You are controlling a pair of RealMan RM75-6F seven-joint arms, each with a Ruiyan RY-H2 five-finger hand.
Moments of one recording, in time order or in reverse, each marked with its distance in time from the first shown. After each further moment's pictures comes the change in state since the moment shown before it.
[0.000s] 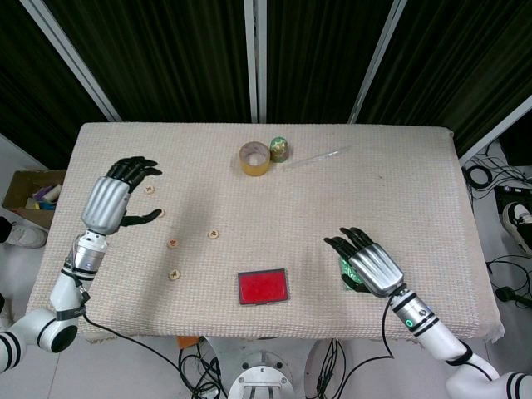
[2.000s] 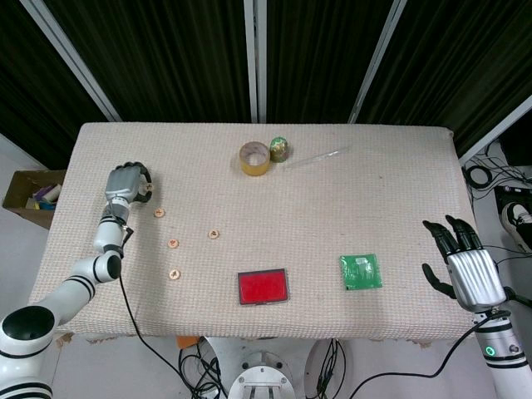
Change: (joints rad) left arm -0.307 -0.430 -0.050 0.839 -0.548 -0.678 0.215; right arm -0.277 0.206 0.034 -0.073 0.016 0.350 0.042
